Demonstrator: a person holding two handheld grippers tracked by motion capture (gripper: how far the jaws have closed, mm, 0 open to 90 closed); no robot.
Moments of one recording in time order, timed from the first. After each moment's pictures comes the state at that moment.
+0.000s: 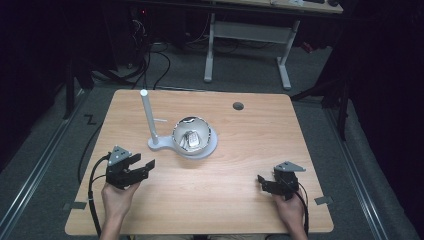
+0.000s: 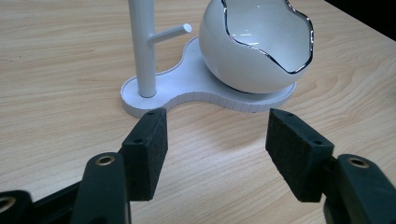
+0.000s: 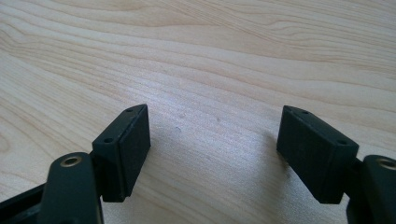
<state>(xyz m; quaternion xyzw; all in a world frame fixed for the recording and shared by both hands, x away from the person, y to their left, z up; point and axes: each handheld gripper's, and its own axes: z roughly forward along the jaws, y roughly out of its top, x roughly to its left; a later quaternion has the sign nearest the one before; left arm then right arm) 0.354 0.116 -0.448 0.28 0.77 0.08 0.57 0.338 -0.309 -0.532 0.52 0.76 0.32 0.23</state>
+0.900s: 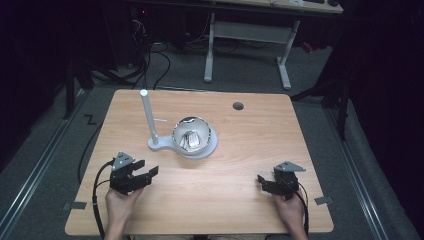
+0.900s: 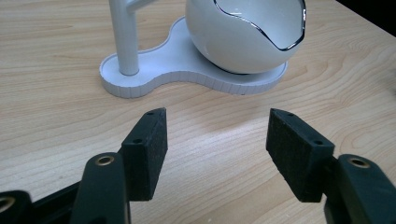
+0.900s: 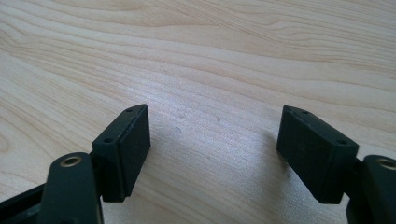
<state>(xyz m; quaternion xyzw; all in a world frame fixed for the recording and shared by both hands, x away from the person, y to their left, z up) 0.347 0.110 -0.462 0.28 0.78 0.06 0.56 0.338 -0.309 -0.532 0.52 0.76 0.32 0.23</state>
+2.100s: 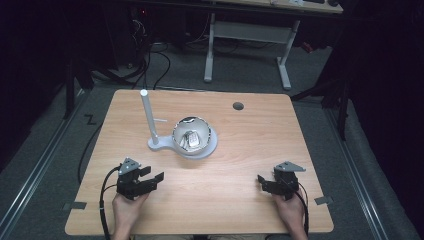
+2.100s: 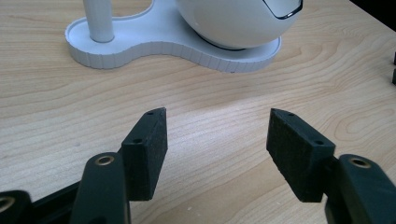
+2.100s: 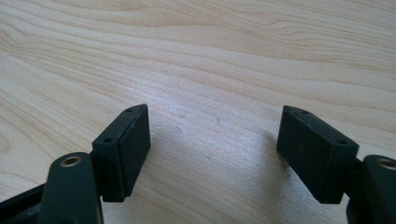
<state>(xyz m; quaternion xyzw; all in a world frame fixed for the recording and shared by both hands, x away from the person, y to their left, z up) 0.343 0.100 -0.485 0.27 0.80 0.03 0.54 0.338 -0.309 -0.532 0.52 0.76 0.32 0.23</state>
